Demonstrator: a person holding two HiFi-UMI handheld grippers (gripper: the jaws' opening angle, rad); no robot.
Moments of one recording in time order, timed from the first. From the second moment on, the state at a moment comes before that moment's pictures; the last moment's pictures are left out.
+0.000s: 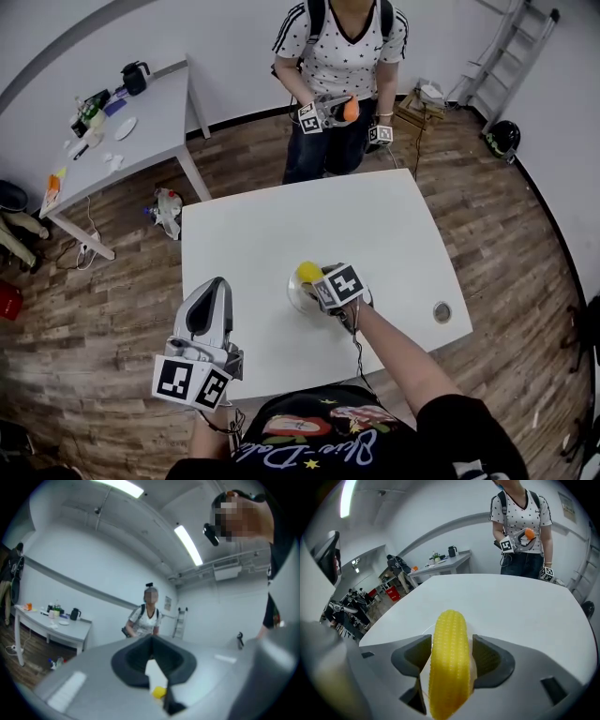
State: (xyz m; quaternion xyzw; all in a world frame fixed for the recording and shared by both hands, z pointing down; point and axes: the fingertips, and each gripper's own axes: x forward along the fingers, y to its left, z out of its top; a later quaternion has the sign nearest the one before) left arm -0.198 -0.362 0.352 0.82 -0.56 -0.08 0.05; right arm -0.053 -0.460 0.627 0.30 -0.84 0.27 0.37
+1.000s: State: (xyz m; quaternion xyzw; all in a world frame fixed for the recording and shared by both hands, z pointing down) left arm -0.143 -0.340 0.350 0.85 -0.52 -0.05 0.03; right arm 0.040 -0.372 0.408 0.47 -0.87 0.11 0.03
